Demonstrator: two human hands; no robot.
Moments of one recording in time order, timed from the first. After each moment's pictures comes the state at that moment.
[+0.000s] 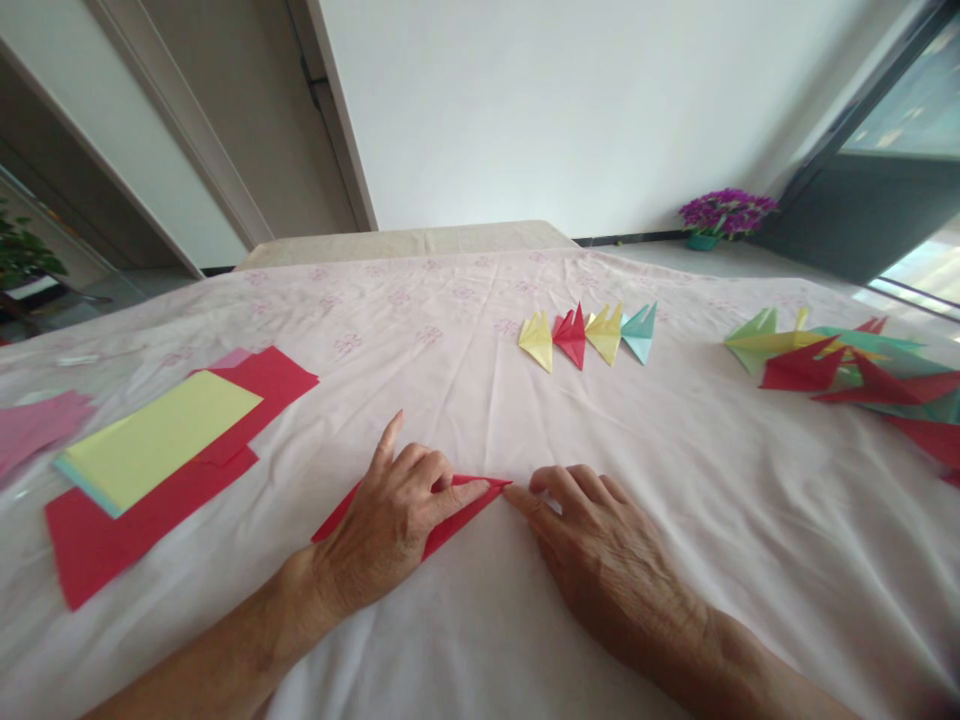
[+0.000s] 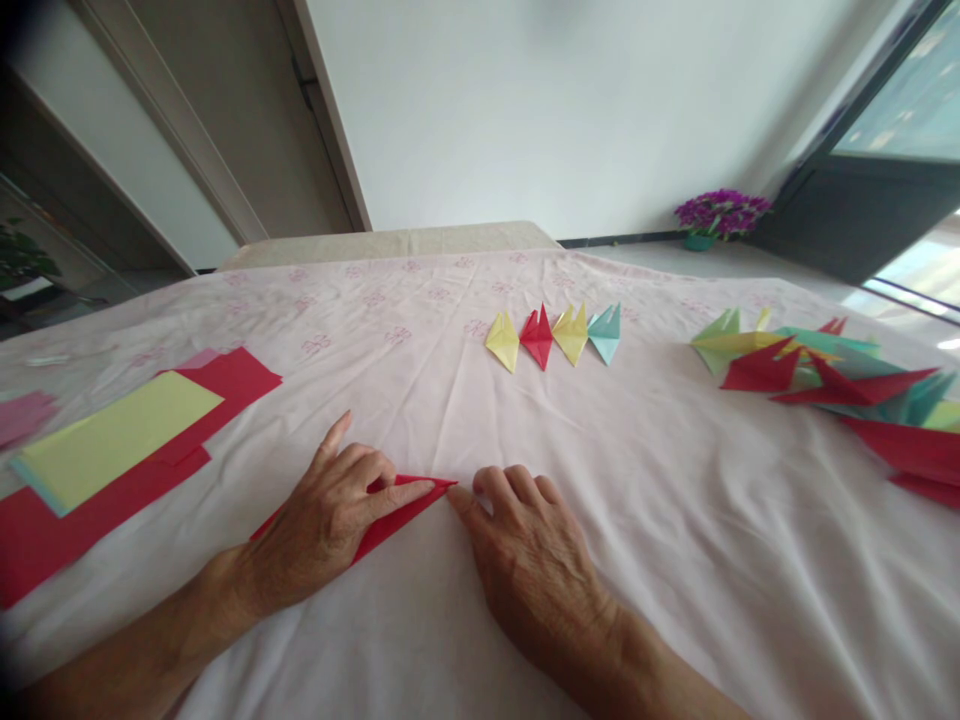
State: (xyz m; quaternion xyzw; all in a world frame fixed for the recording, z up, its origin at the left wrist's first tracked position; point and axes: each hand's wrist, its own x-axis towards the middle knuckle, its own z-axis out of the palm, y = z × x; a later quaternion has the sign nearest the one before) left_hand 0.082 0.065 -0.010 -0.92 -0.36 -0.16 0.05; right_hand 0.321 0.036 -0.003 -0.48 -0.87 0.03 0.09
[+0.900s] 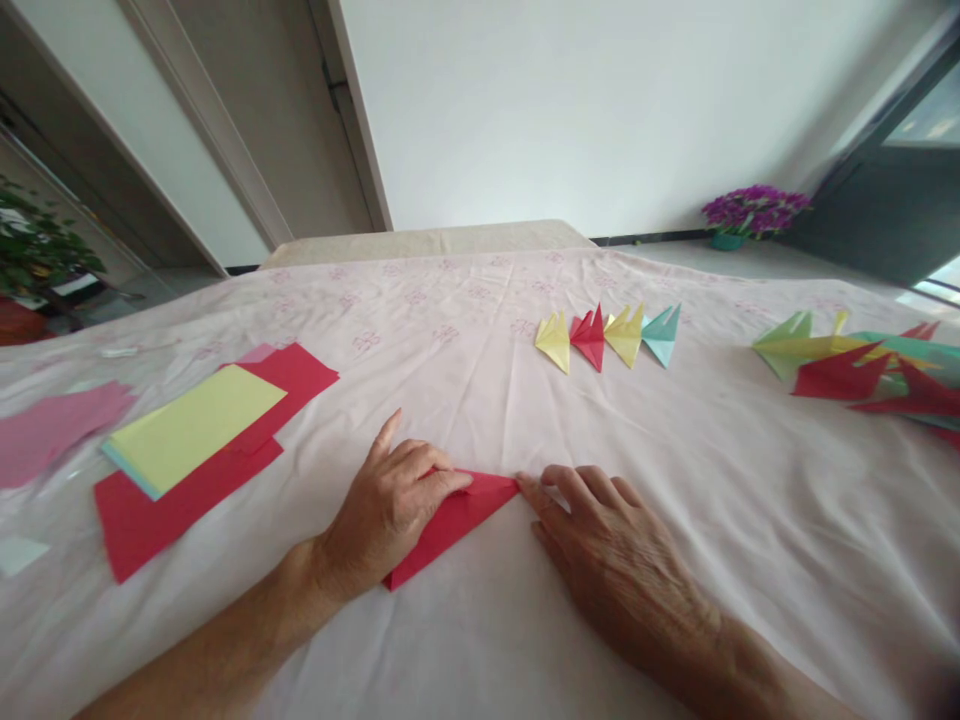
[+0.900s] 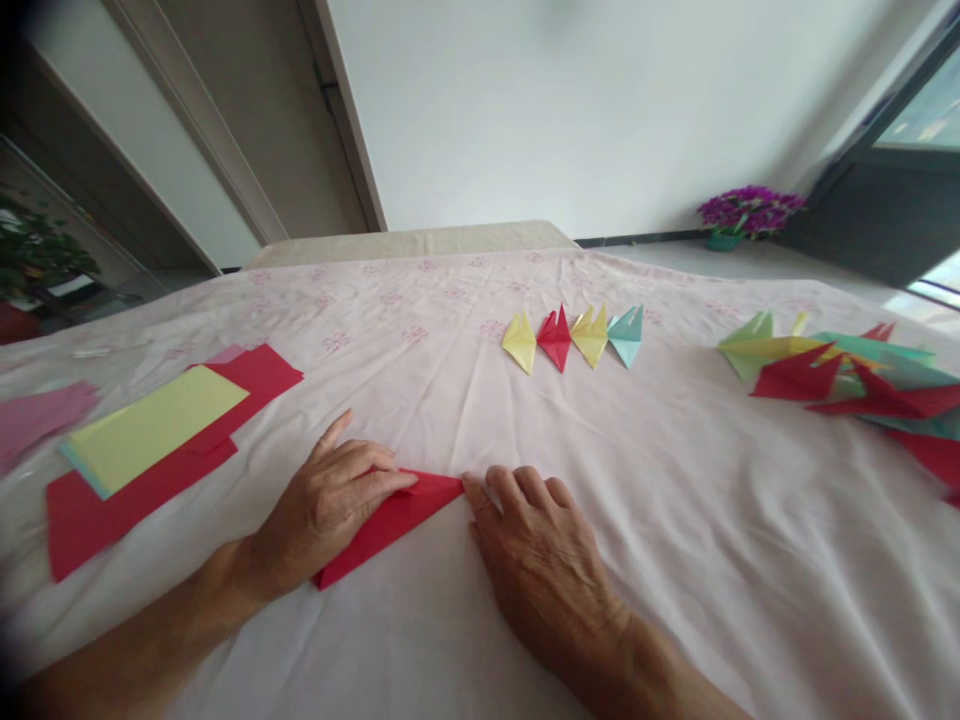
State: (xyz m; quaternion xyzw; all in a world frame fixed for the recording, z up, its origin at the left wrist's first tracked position) left_hand 0.065 0.067 -0.008 -0.89 -0.39 -0.24 0.03; right_hand 0.312 0.038 -0.003 -0.47 -0.88 -0.04 0.06
